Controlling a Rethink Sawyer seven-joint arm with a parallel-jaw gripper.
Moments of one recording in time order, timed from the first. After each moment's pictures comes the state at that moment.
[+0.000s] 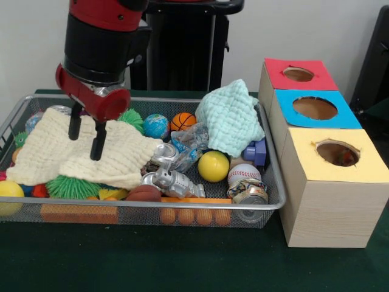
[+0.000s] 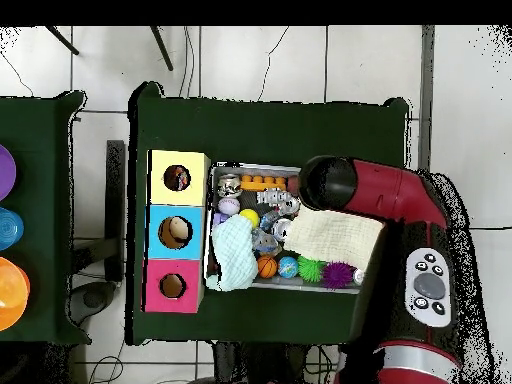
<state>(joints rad) -0.32 -0.51 -0.13 1.27 -0.20 0.67 2.29</state>
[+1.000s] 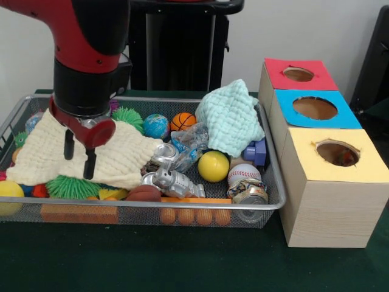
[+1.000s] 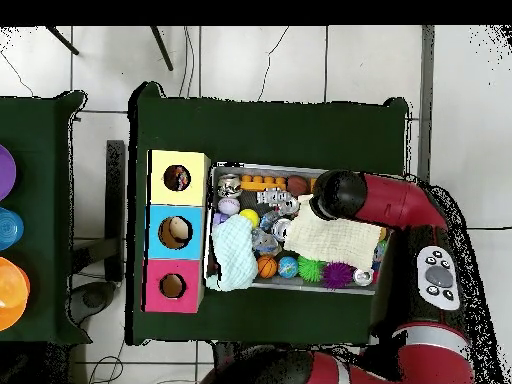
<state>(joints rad) -0.39 -0.42 -0.08 1.28 -0.24 0.64 2.29</state>
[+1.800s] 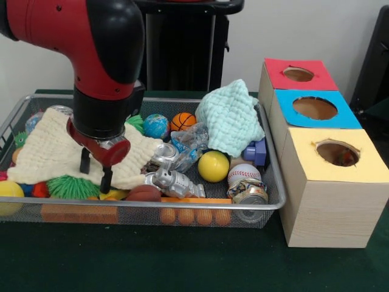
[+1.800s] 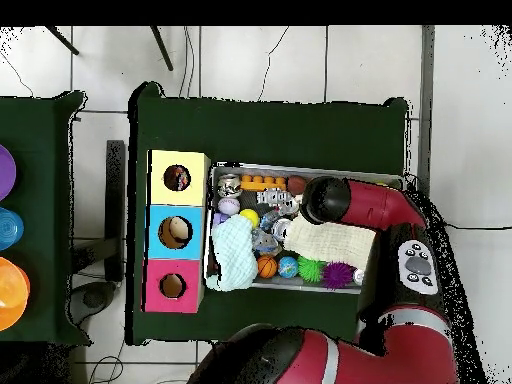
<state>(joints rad) -0.37 -0.35 -0.09 1.29 -0.24 0.58 2.29</state>
